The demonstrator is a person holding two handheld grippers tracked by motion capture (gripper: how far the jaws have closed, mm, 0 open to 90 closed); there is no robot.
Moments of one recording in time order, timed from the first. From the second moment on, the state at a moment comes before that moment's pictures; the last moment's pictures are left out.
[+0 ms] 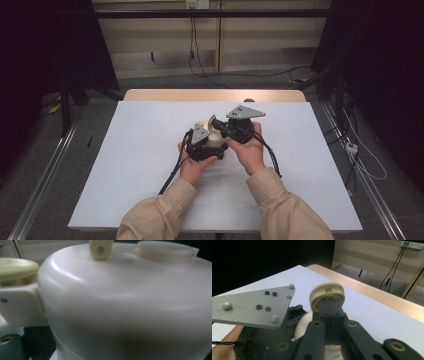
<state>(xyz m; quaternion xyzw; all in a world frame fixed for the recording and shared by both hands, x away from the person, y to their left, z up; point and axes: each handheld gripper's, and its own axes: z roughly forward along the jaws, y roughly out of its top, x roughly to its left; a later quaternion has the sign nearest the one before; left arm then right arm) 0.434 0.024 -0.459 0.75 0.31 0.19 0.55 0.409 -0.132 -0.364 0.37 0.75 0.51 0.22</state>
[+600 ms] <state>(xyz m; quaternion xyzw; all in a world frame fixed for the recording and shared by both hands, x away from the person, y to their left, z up) 0.434 0.024 -0.459 0.75 0.31 0.19 0.55 0.411 -0.129 -0.364 0.36 0.75 0.51 0.23</state>
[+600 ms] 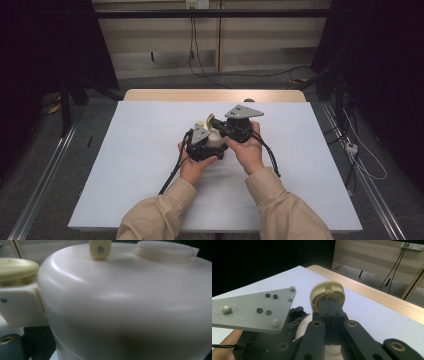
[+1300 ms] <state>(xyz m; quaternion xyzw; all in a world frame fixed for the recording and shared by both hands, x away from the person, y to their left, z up) 0.434 0.024 -0.459 0.75 0.31 0.19 0.55 0.413 -0.128 -0.365 0.36 0.75 0.50 0.22</state>
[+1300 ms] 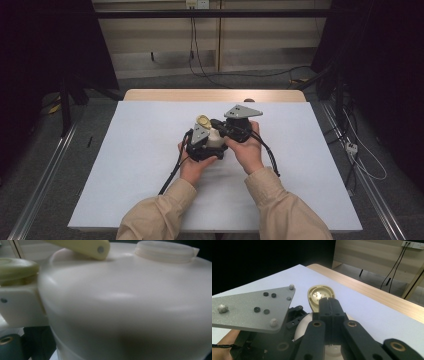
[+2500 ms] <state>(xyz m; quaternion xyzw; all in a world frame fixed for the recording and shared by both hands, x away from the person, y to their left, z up) 0.433 0.028 -0.456 0.76 0.31 0.18 0.54 0.410 -0.139 -0.367 0.39 0.74 0.50 0.23</state>
